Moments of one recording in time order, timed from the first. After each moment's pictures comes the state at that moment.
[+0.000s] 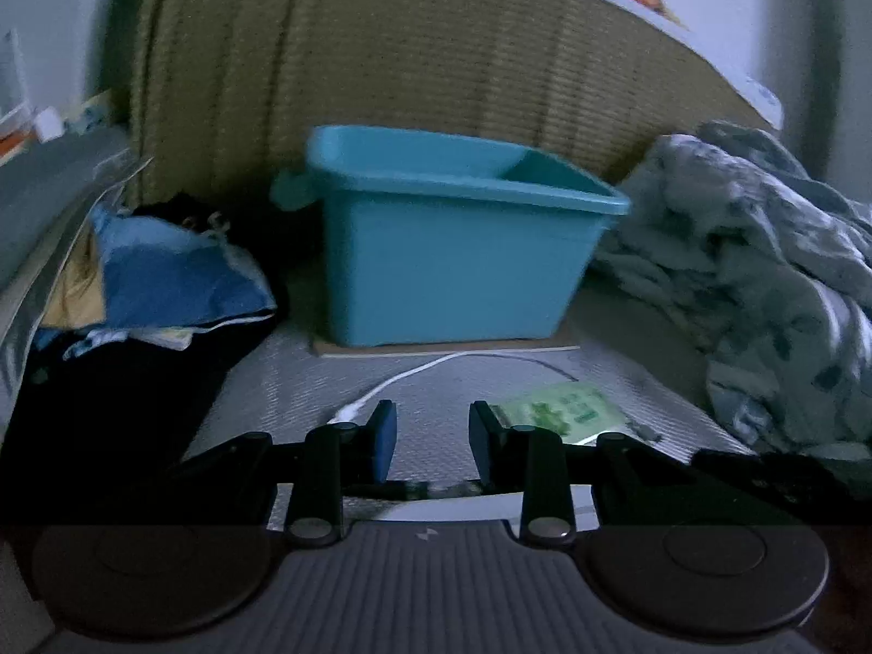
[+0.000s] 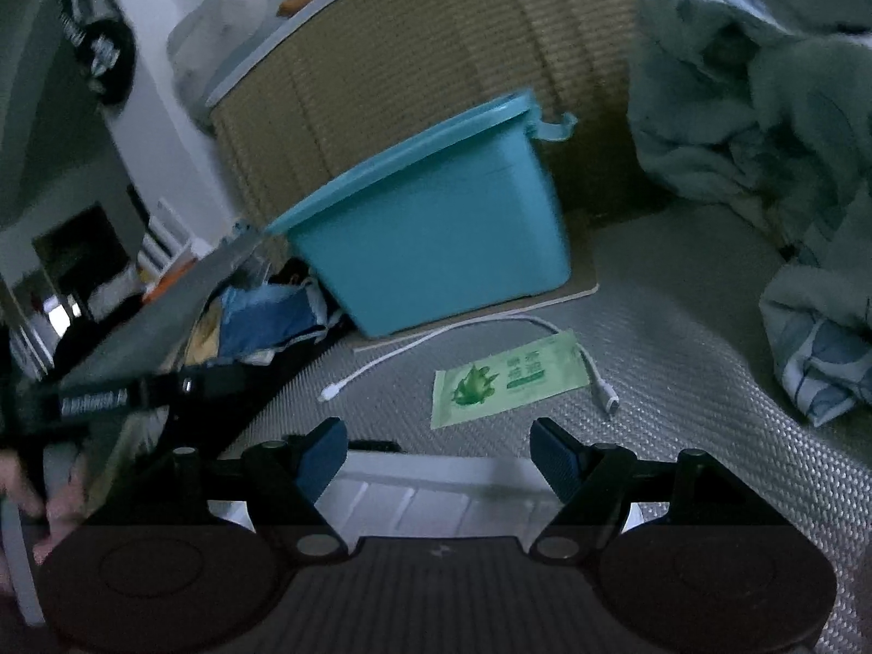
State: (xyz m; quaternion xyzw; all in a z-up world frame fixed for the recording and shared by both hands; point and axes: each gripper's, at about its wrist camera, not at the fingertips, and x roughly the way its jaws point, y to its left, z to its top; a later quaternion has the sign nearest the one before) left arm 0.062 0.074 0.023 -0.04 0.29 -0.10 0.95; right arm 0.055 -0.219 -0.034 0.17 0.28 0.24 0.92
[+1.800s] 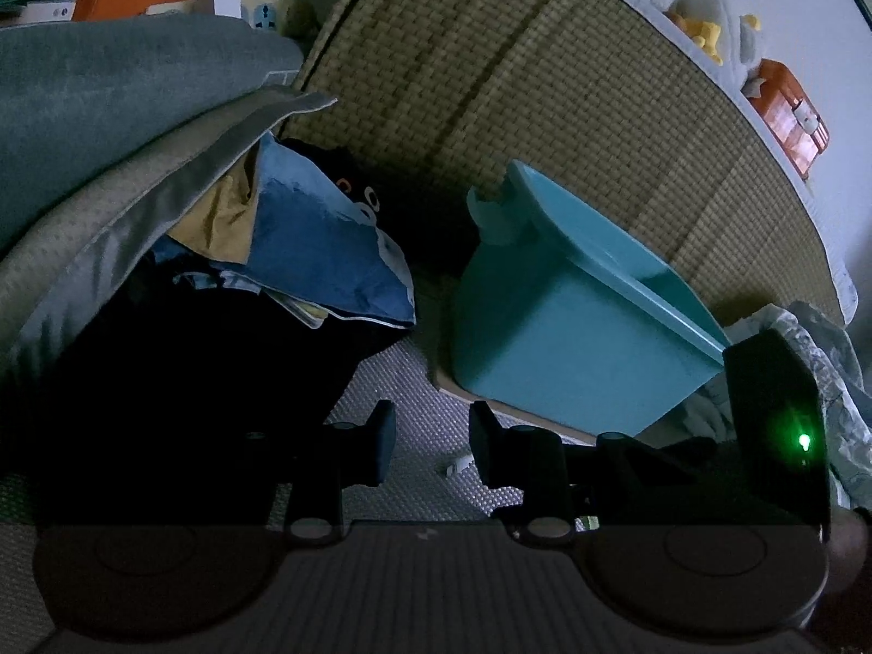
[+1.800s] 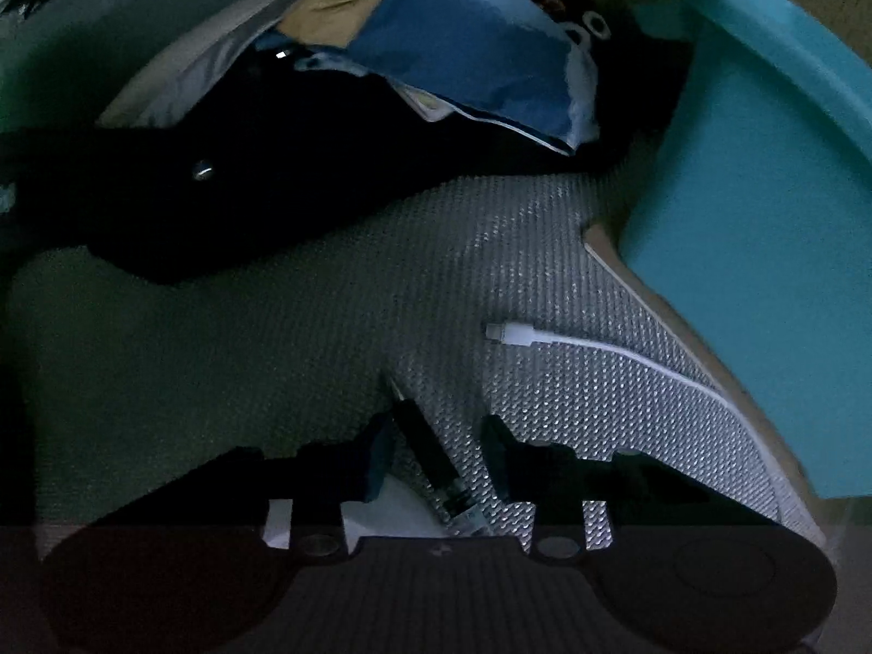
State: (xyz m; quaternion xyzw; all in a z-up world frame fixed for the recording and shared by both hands) left arm 0.090 0.180 0.008 -0.24 0.28 -0.04 0.93; right arm 0.179 0.015 -0.023 -0.25 0.48 0.37 0.76
